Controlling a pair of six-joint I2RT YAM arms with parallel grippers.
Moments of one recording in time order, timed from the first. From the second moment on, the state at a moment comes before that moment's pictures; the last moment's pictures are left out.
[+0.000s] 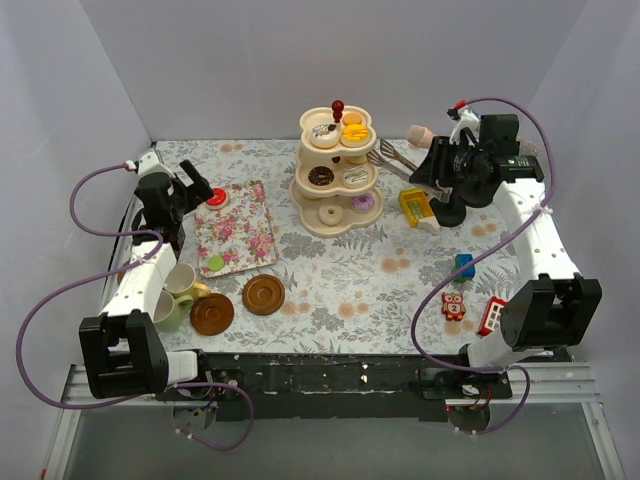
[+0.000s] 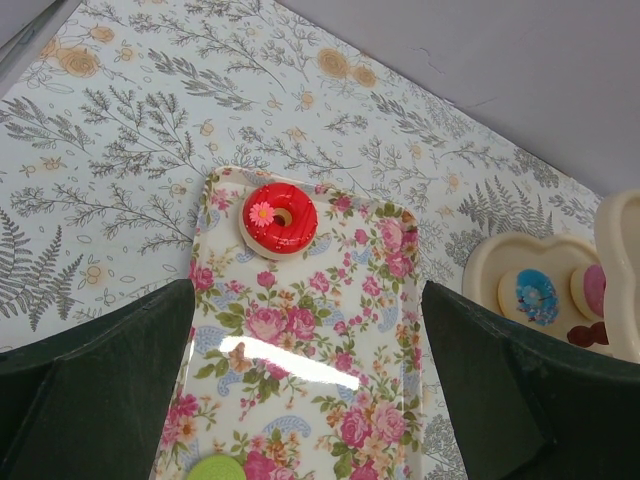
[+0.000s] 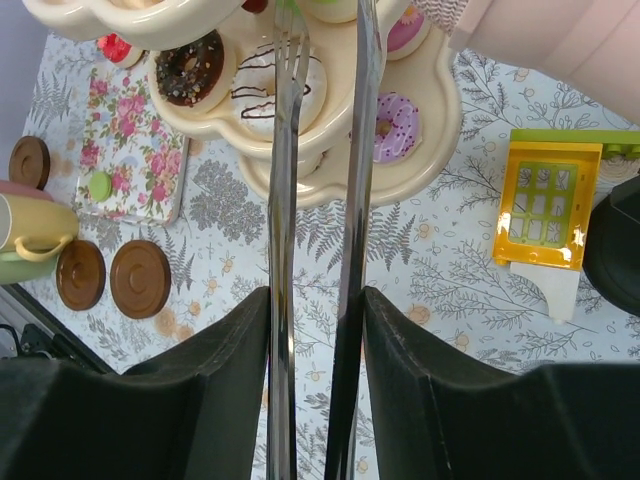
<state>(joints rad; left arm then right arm) 0.08 1.28 0.89 0.07 -0.07 -0.42 0.06 1.53 1.53 -0.70 -0.60 0.12</state>
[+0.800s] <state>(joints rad) 0.08 1.27 0.88 0.07 -0.06 -0.42 0.15 1.15 1.30 -0.83 -0.59 0.15</state>
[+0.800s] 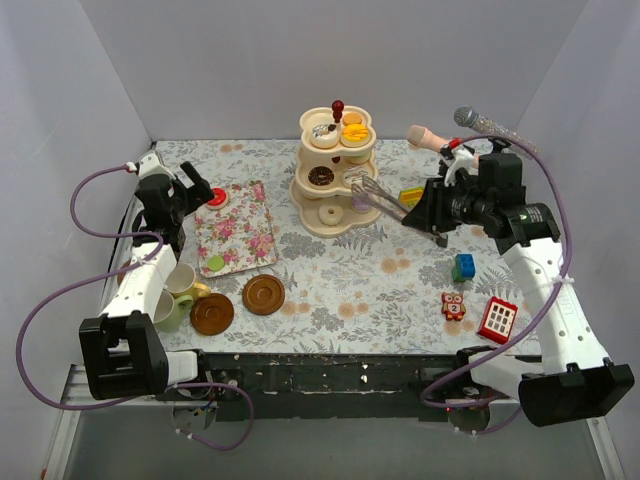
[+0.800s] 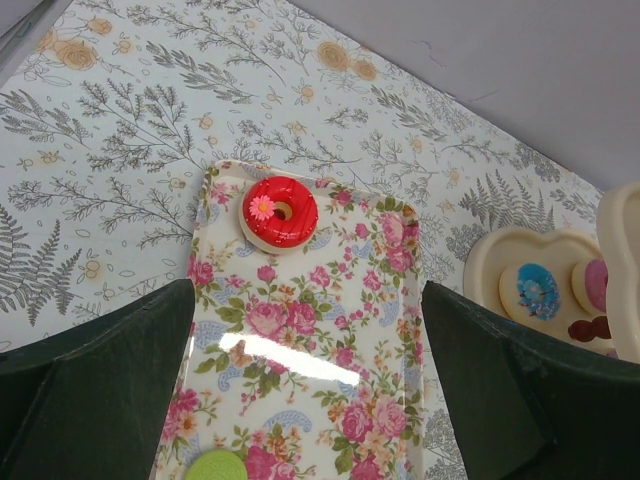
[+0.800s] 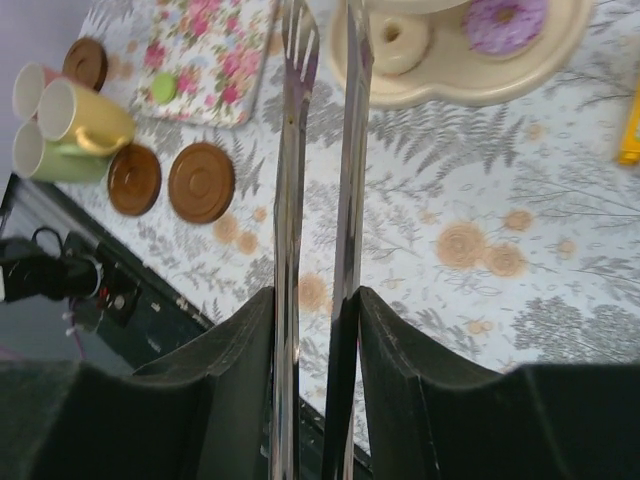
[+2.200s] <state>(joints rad) -0.21 1.81 1.18 0.24 0.31 -0.76 0.48 1.05 1.20 -0.64 -0.25 0.27</state>
